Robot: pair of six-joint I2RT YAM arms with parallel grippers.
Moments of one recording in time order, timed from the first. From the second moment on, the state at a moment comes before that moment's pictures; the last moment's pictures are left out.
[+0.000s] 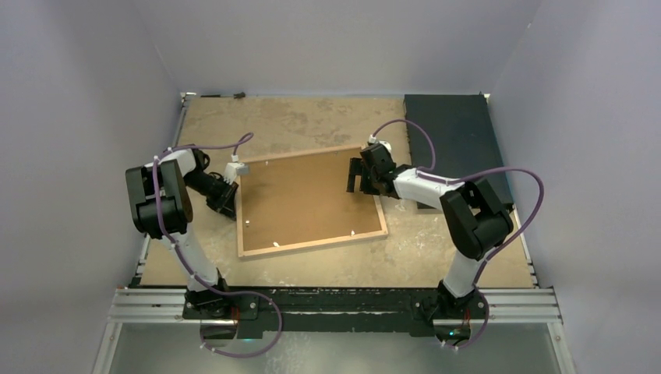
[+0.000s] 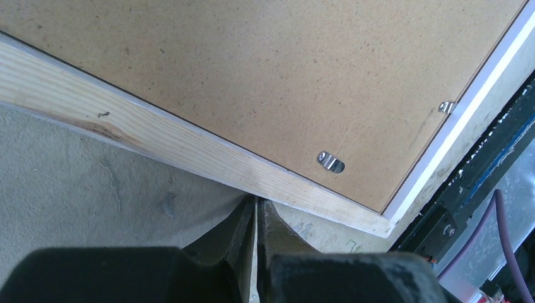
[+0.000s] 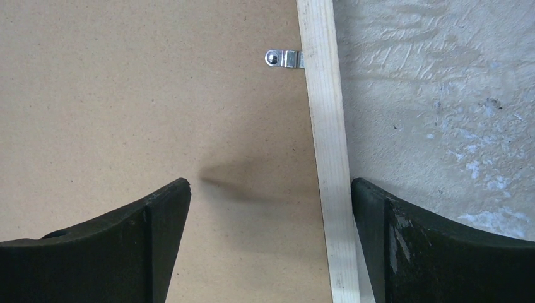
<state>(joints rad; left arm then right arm) 0.25 1.92 1.19 -1.08 0.59 0.98 0.56 1.77 1.03 -0.19 0.13 0.58</state>
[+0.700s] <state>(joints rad) 0.21 1.90 1.14 -1.00 0.72 0.89 0.72 1.64 1.14 -0.13 0.12 0.60</state>
